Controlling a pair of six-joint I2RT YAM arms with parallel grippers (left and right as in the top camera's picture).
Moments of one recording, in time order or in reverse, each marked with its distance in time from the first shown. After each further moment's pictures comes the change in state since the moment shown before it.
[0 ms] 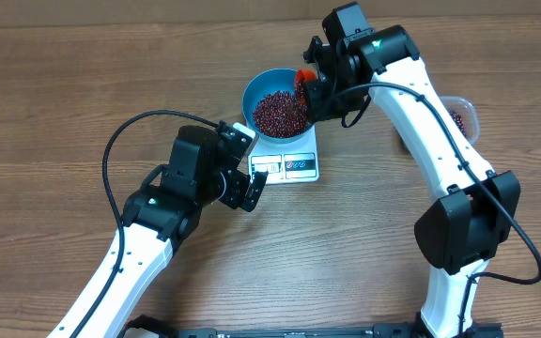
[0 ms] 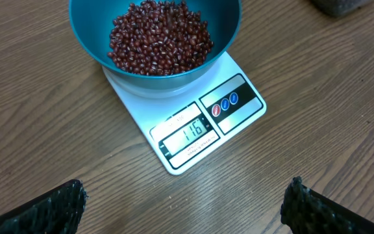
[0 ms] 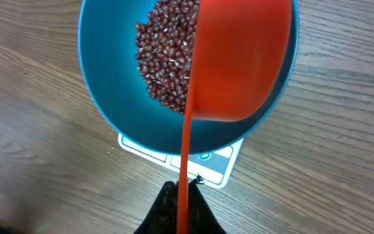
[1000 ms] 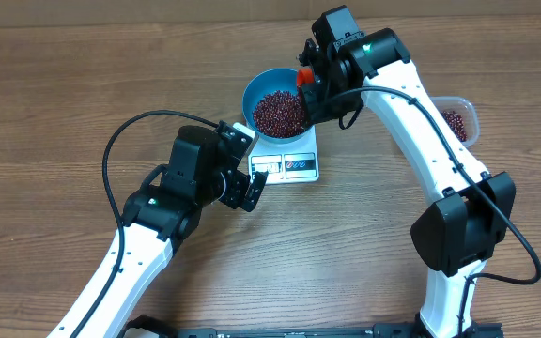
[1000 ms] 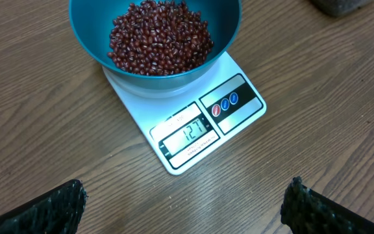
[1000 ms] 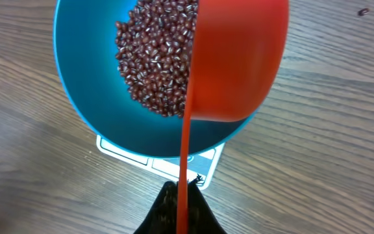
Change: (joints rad) left arm 0.000 0.000 0.000 0.000 0.000 0.000; right arm 0.033 0.000 0.000 0.001 0.113 -0.005
